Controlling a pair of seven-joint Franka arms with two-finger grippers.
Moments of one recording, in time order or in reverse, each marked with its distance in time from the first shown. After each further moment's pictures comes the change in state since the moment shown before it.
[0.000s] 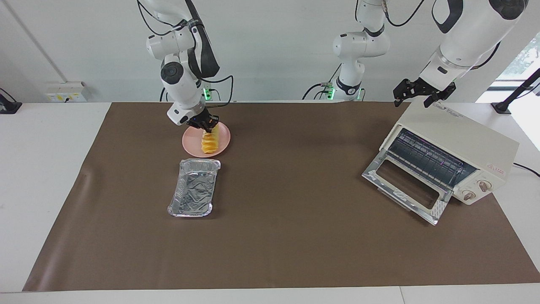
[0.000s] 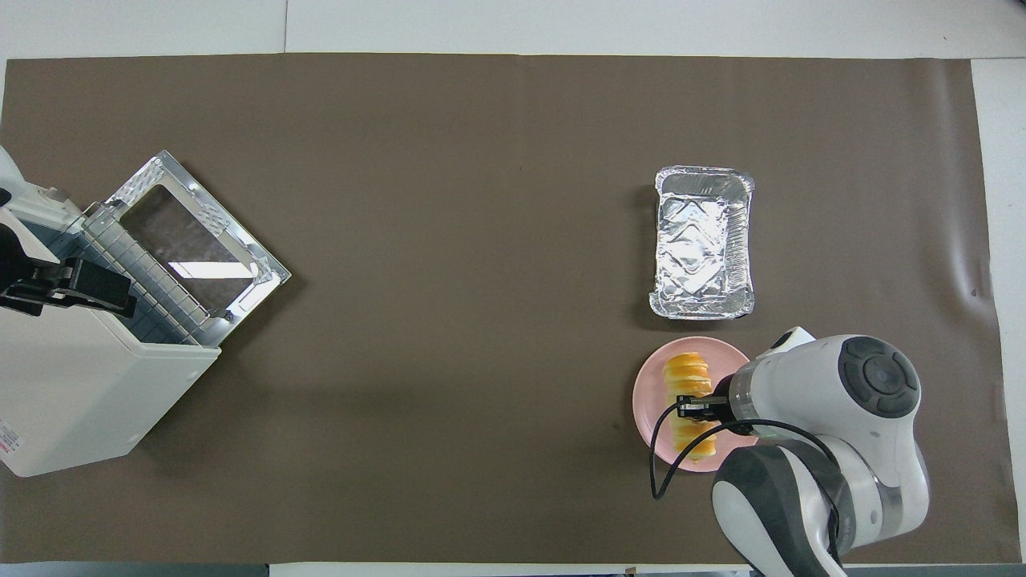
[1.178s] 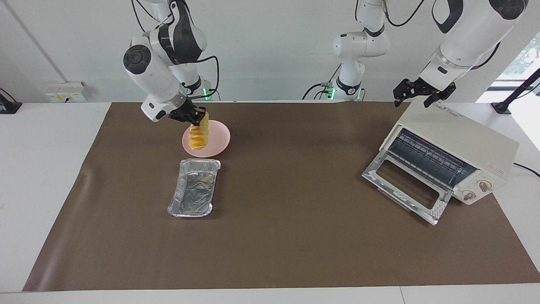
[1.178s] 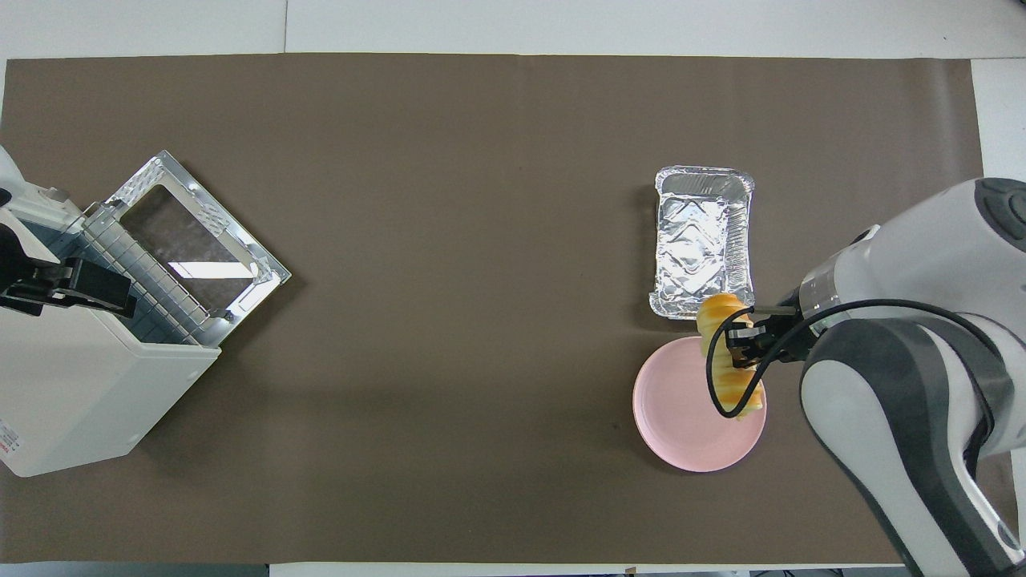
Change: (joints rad) left arm 0.000 0.000 0.000 0.000 0.000 0.000 0.000; right arm -0.068 0.074 -0.028 0.425 0.002 -0.463 -0.015
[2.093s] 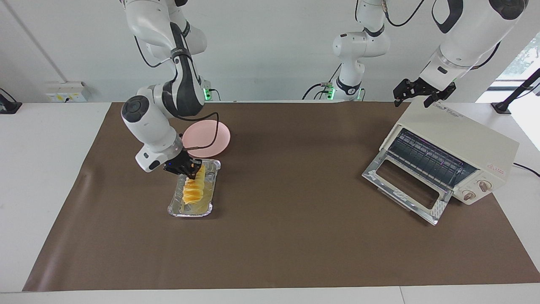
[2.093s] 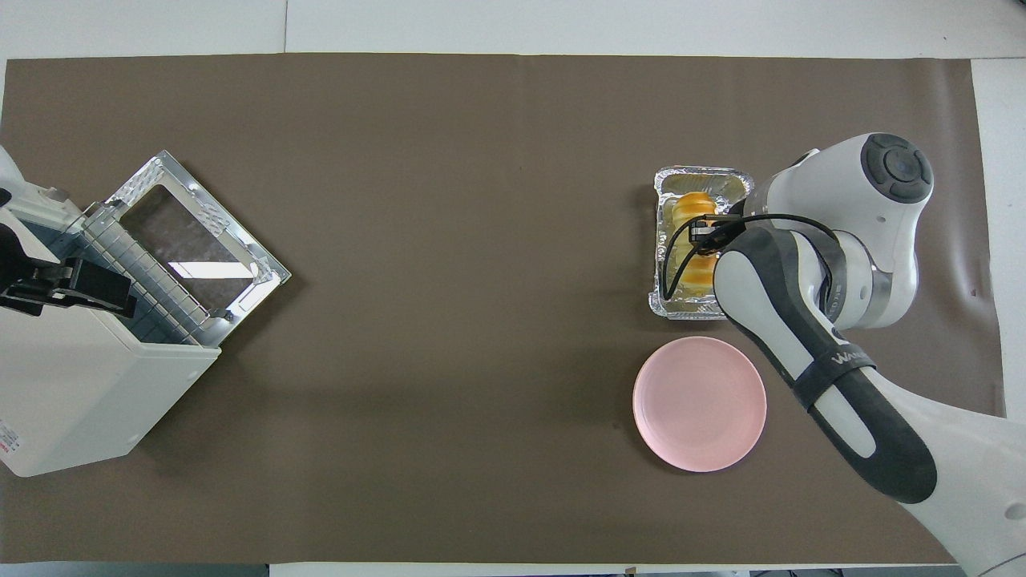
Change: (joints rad) left arm 0.000 0.000 0.000 0.000 0.000 0.000 0.000; right arm -0.057 0.370 -0.015 0.298 0.004 0.301 -0.112
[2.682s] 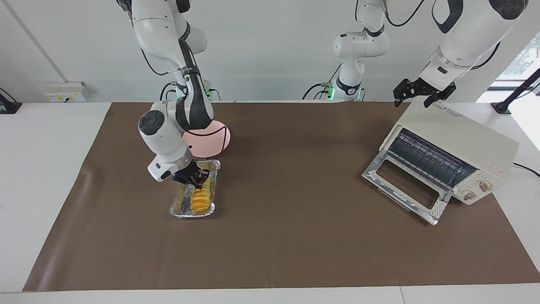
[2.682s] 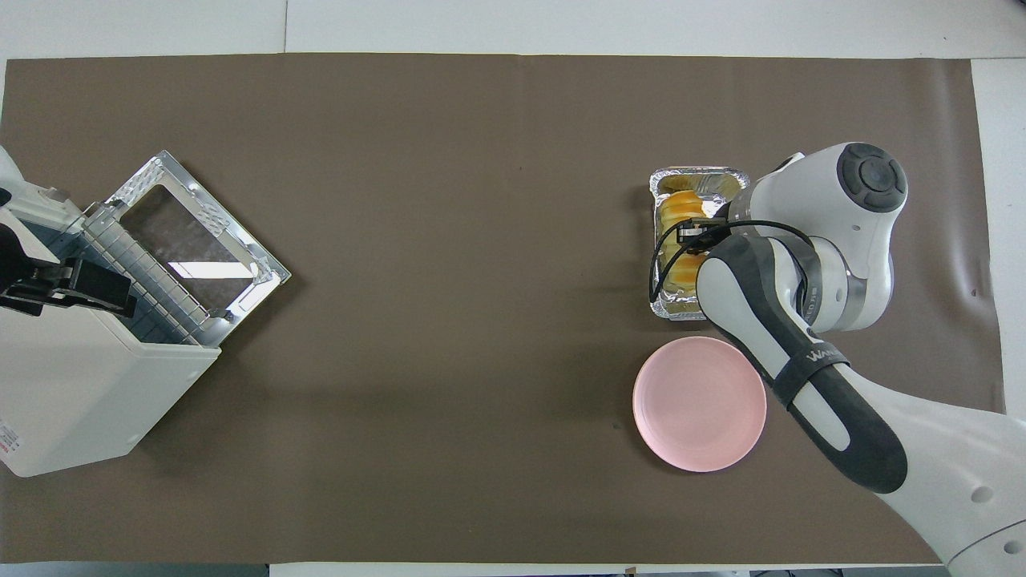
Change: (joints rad) left arm 0.000 0.000 0.000 0.000 0.000 0.000 0.000; right arm 0.021 0.104 0.013 -0.089 0.000 0.248 -0.001
